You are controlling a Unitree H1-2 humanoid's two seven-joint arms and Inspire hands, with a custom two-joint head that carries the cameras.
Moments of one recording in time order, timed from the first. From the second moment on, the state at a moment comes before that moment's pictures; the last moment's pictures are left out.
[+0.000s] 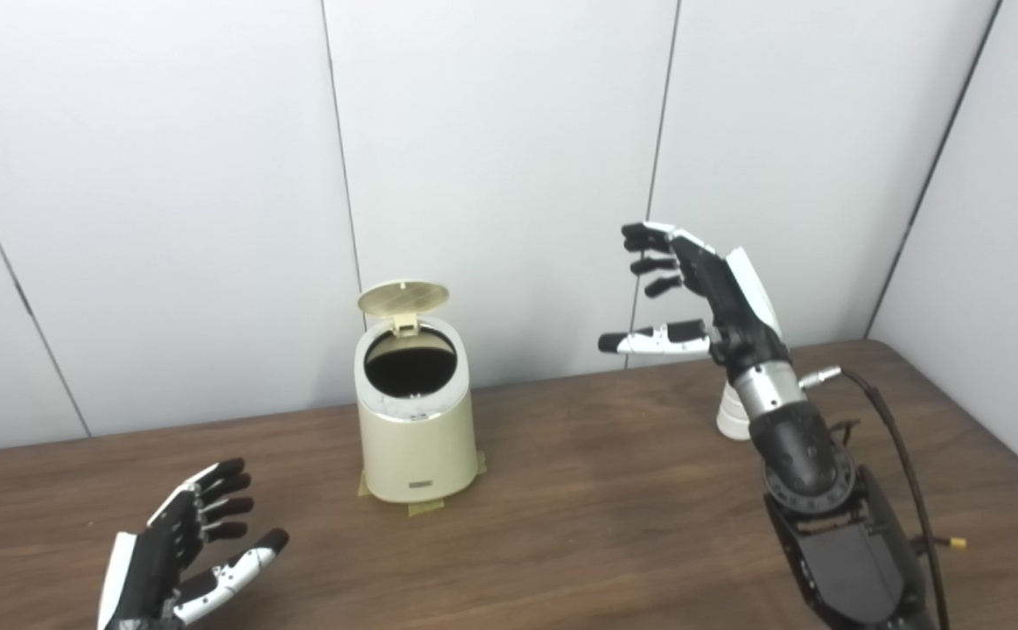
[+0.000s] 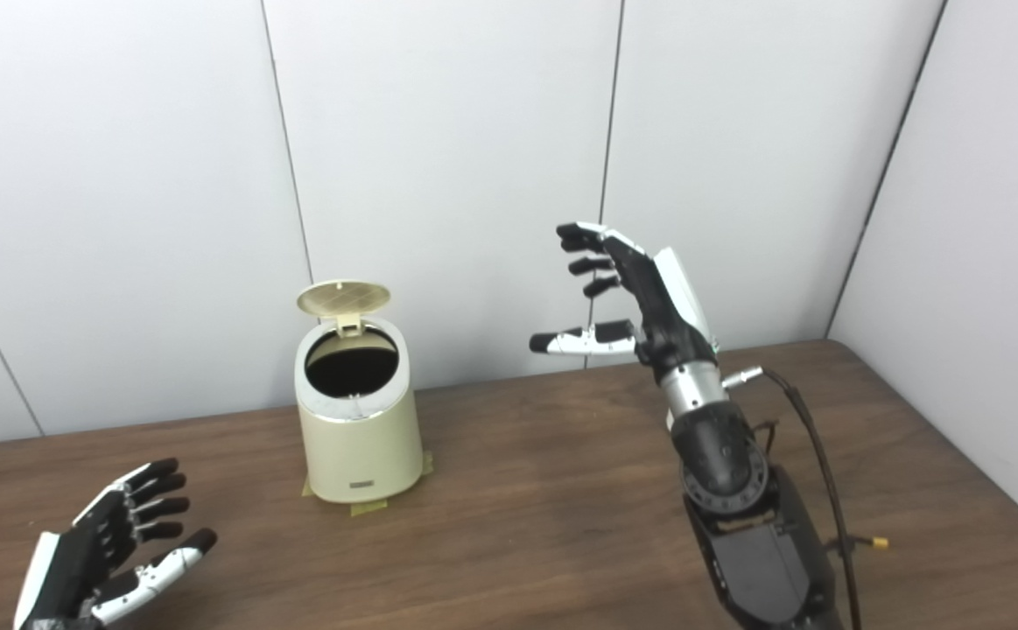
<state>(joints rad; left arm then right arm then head) -0.16 0.16 0.06 0.03 0.06 -0.06 -0.01 -0.53 -0.36 -0.09 -0.01 -0.32 0.07 -0.03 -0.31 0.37</state>
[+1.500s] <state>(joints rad) -0.17 0.18 0.07 0.02 0.06 -0.03 -0.03 -0.35 -0.54 -0.26 0.35 0.04 0.15 0.14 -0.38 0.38</state>
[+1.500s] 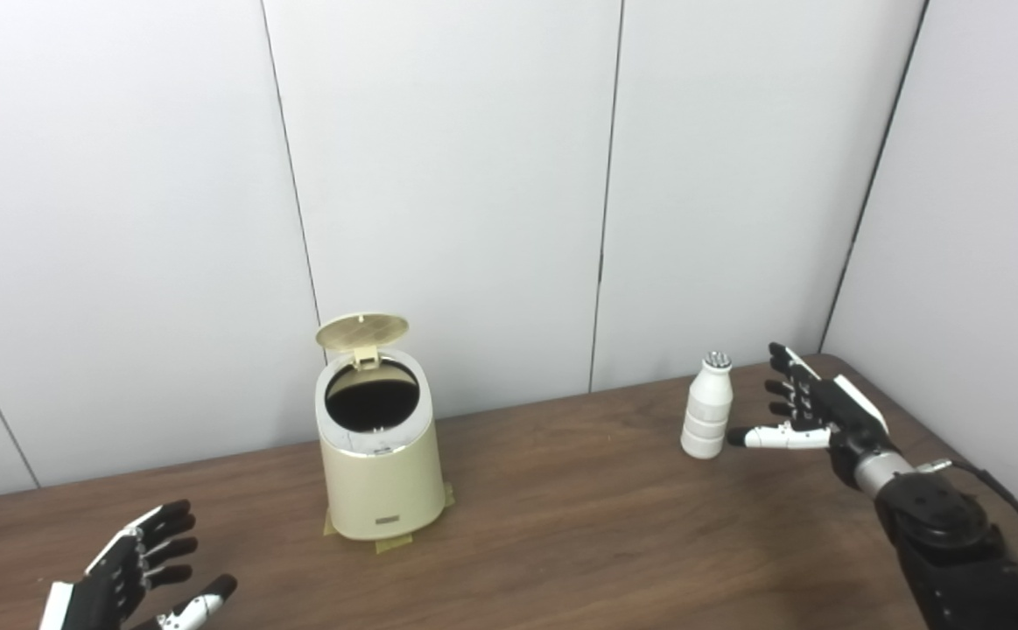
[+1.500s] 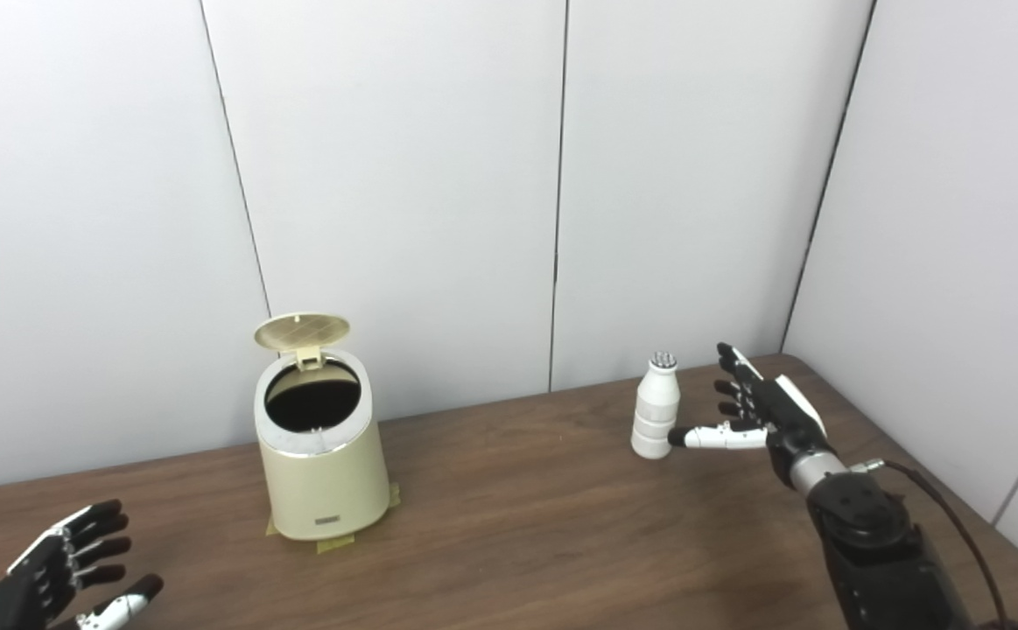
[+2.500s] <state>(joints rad) -0.17 0.18 0.08 0.00 0.06 -0.02 -0.05 -0.41 -0.46 -0.22 0.56 0.03 -0.03 0.05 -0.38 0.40</state>
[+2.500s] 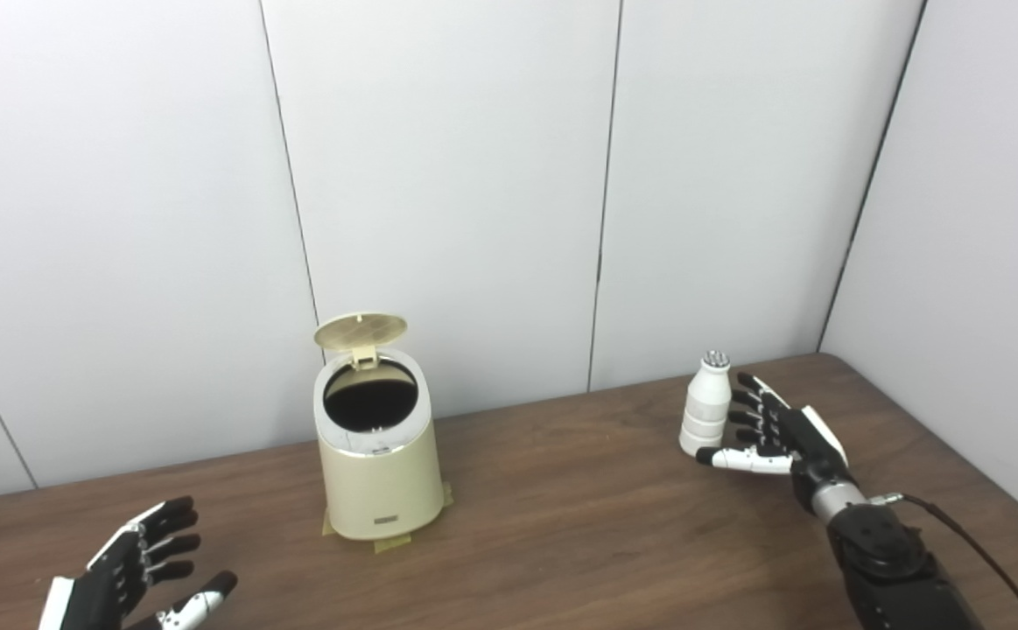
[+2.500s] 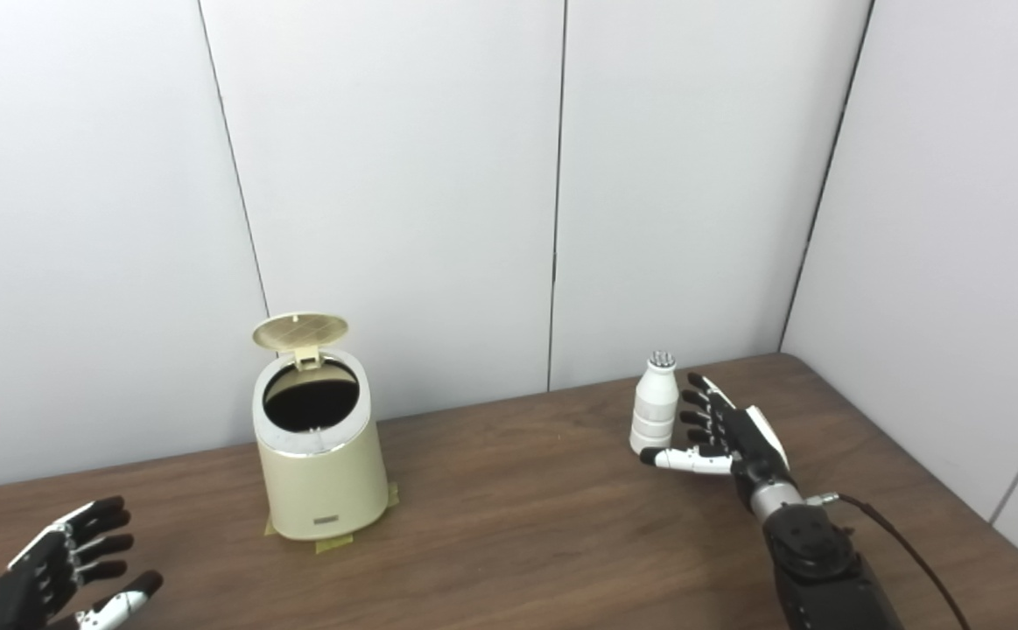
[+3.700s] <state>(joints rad) -0.17 0.19 0.08 -0.02 0.06 -0.01 -0.06 -0.47 -0.42 -0.18 0.66 0.01 -0.10 -0.04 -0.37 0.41</state>
